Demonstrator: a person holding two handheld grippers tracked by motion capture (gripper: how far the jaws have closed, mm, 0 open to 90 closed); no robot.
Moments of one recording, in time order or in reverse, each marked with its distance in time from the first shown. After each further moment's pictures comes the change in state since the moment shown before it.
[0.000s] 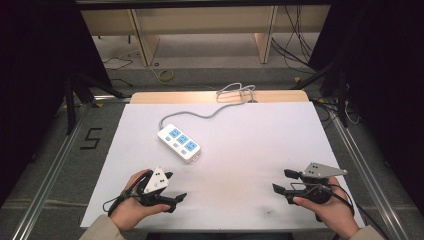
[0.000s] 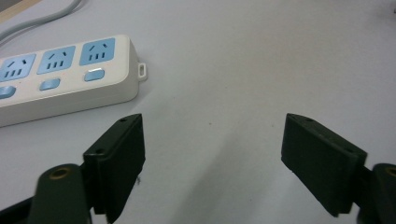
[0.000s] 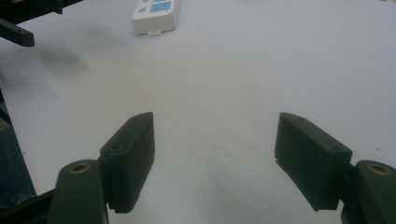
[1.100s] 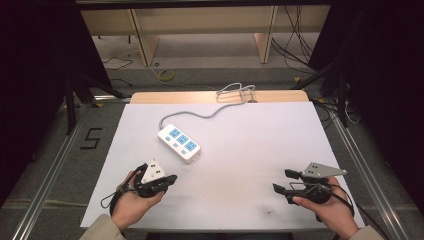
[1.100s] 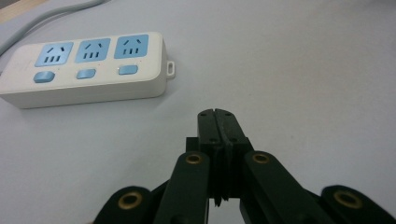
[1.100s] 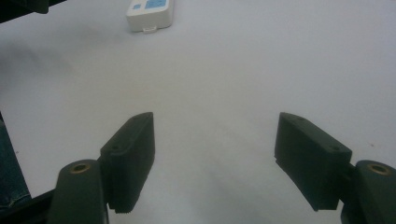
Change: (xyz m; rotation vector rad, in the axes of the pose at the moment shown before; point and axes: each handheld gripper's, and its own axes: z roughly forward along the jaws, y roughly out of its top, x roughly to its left) left arm 0.011 0.013 -0.008 0.032 0.065 -0.098; right arm 0.000 0.000 0.000 0.011 -0.017 0.003
